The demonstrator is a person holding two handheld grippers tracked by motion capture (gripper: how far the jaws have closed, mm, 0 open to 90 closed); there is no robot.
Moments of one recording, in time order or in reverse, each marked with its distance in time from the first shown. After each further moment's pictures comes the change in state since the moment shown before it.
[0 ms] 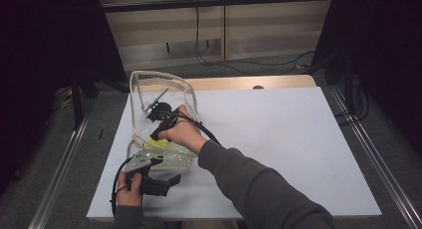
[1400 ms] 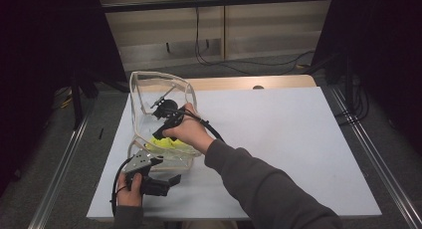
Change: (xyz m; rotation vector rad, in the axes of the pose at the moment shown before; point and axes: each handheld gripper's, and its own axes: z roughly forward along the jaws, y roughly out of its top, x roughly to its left) left arm 0.000 0.000 0.000 -0.003 0.001 -0.002; right arm -0.005 -0.006 -0.019 -0.028 0.004 0.022
